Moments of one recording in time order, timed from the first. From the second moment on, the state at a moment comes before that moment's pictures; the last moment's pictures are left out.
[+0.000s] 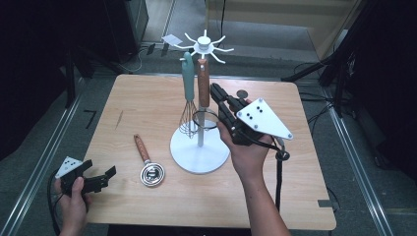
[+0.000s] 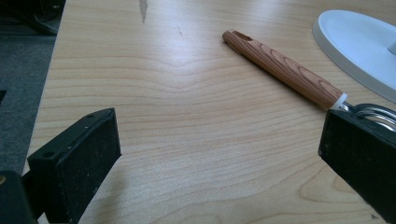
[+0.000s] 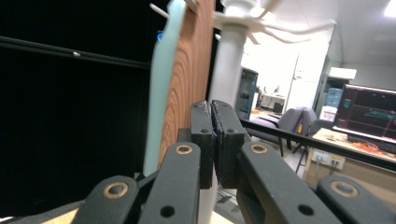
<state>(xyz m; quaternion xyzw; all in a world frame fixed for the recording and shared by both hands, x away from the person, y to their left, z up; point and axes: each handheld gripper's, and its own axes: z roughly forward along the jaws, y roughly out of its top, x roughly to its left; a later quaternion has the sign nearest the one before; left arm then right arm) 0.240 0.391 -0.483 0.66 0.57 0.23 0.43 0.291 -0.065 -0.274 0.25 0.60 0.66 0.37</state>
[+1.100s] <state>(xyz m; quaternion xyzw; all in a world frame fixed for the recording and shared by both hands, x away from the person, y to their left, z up) 0.235 0.392 -0.480 0.65 0.57 0.25 0.43 0.279 -0.130 -0.380 0.38 0.63 0.58 0.35</state>
